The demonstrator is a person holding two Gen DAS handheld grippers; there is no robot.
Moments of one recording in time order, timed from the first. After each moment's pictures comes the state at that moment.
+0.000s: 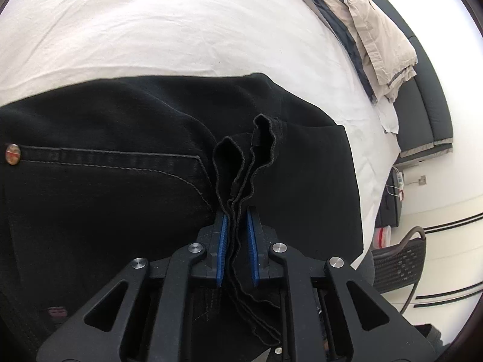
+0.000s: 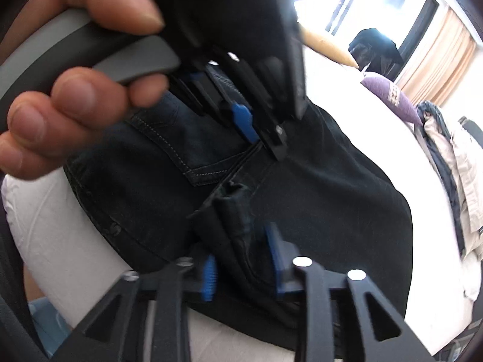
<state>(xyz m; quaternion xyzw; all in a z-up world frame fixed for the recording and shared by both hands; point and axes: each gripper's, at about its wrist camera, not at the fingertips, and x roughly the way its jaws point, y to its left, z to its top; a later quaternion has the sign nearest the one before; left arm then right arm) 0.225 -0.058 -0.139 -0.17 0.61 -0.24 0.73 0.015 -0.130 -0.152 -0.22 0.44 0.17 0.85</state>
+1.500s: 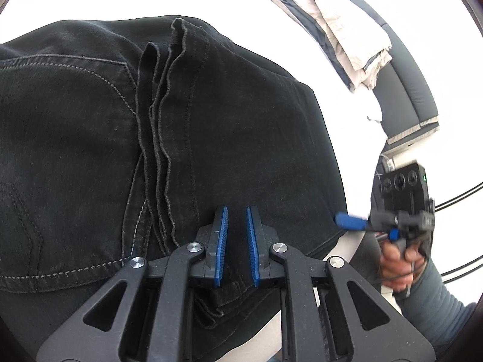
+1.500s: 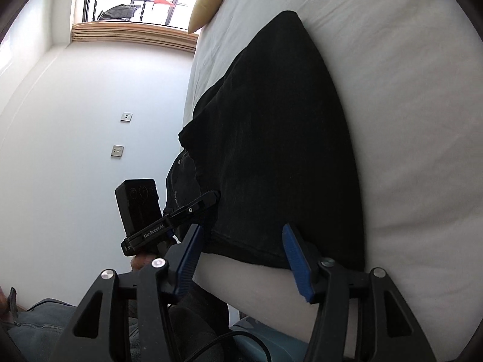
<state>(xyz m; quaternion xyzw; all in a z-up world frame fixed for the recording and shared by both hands) 0.143 -0.083 -0.164 -0.17 0.56 -0.30 0.75 0.035 -0.432 -0.190 0.42 0.54 0.29 0.68</state>
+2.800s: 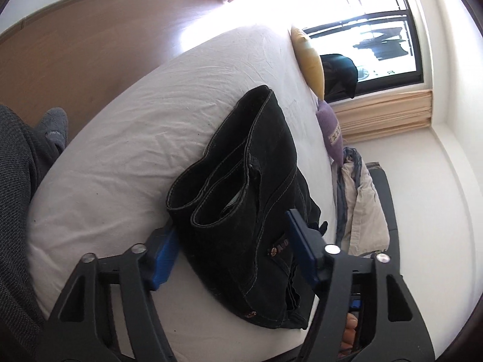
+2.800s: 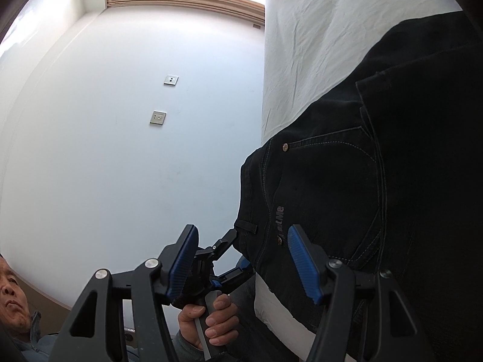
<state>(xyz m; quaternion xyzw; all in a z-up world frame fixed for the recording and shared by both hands) 0.025 0.235 -0.185 -0.53 0.40 -0.03 0.75 0.125 -0.200 -0.154 0.41 0.51 0.42 0.63</state>
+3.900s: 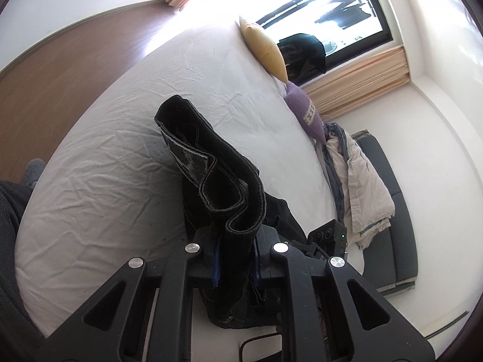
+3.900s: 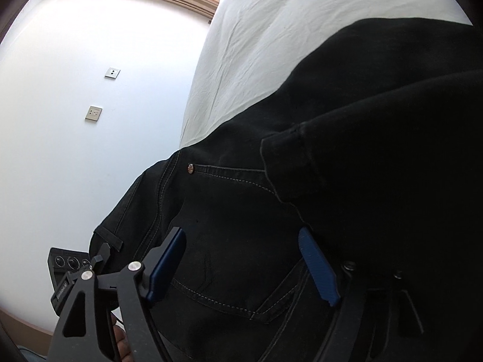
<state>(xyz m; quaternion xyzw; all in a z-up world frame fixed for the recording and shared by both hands) 0.055 0.165 -0.072 -0.42 0.38 -0.08 0.82 0.163 -0.191 -0.202 0.31 0.56 0.34 0.69</state>
